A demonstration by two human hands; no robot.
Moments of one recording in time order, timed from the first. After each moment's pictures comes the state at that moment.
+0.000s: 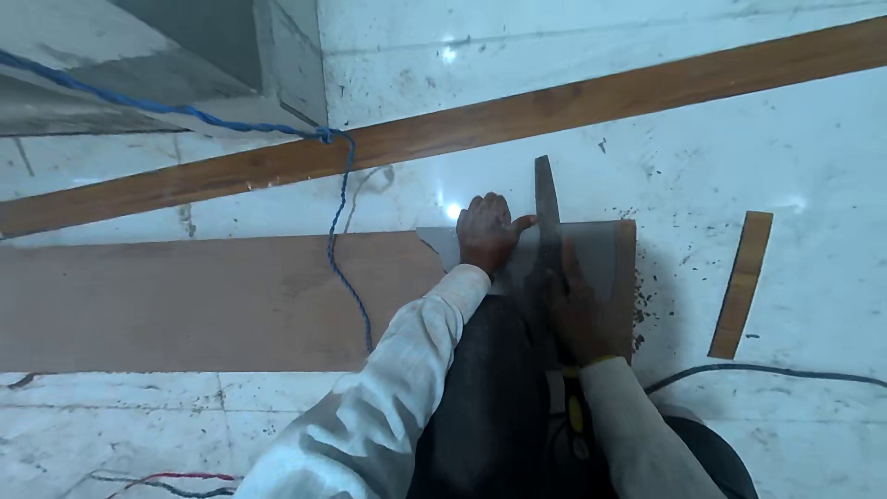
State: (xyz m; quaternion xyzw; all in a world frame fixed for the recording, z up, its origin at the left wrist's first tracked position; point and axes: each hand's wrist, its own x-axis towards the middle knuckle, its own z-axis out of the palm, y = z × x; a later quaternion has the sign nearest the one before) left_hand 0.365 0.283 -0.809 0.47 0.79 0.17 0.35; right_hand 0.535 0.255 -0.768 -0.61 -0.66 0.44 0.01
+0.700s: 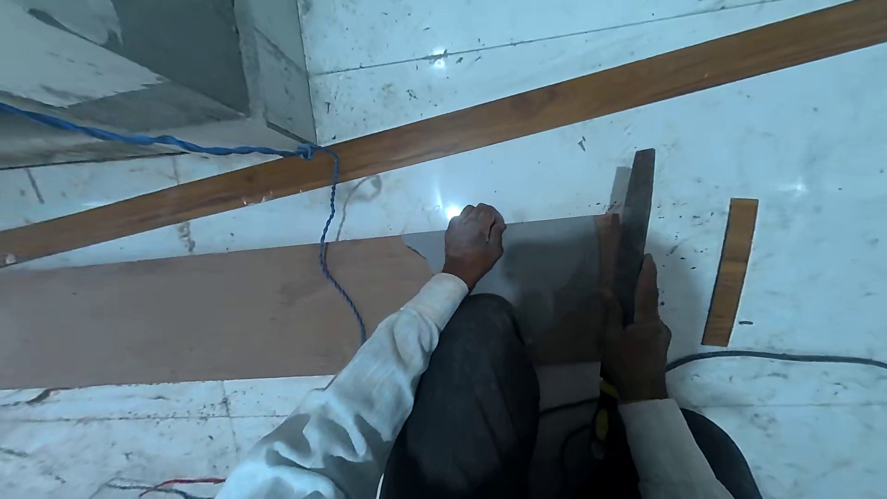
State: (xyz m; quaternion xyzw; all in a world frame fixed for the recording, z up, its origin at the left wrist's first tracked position) left_hand 0.366 0.264 -0.811 0.53 0.74 0.25 0.33; right_hand 0.602 0.247 -0.745 -0.69 -0.64 0.33 0.09
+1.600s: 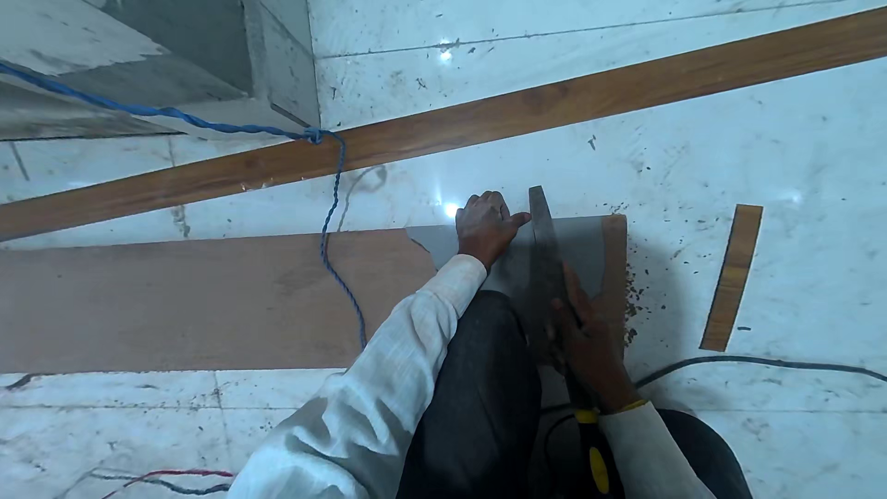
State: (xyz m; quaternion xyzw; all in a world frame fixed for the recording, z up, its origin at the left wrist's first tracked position) left_hand 0.368 0.298 -0.793 0.41 0.79 0.12 0.45; right_hand 0.568 0.236 -0.738 -0.61 -0.48 0.63 0.03
